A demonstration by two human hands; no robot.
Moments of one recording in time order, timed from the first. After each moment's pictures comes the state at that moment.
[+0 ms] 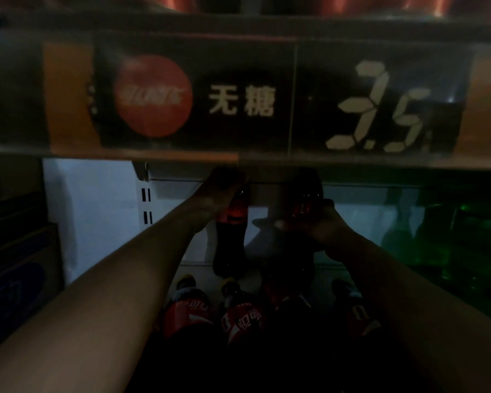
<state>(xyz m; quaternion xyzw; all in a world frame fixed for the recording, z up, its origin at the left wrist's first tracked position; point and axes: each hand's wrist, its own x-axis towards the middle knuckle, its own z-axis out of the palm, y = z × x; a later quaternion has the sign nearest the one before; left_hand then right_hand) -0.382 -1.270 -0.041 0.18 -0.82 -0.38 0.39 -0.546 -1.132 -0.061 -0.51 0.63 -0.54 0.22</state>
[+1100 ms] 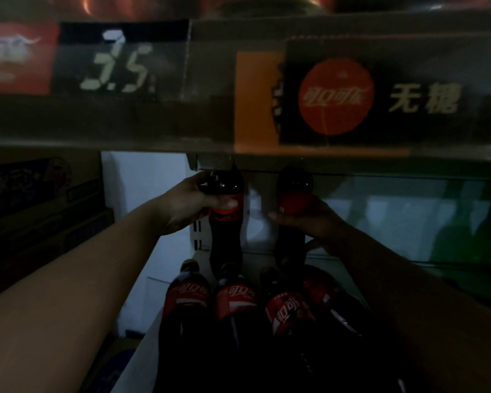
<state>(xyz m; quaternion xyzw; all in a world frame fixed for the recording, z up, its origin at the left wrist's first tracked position) -0.258 -1.288 -0.043 0.23 -0.73 -0.55 0.33 -0.475 -1.174 -0.073 -0.52 0.64 -0.50 0.26</state>
